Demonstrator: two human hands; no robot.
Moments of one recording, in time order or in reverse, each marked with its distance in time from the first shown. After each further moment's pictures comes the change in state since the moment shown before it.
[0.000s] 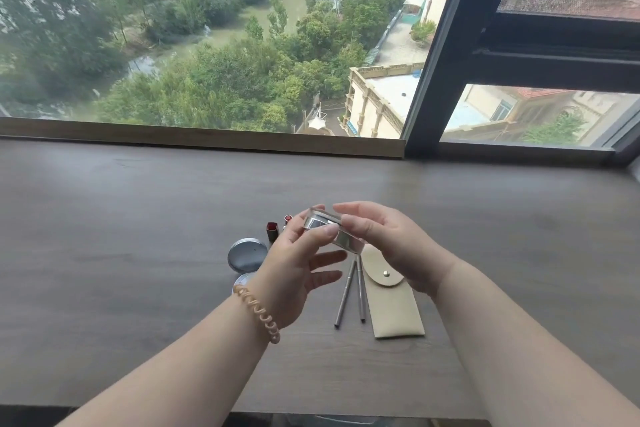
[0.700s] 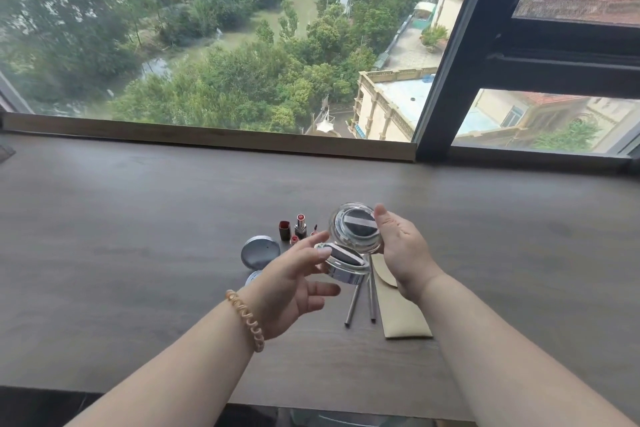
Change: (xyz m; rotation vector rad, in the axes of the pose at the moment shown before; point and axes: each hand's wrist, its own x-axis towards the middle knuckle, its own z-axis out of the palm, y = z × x) left_hand -0.018 -0.004 -0.027 0.014 -0.049 -0.211; right_hand 0.017 0.034 0.021 0.207 0.309 -0.050
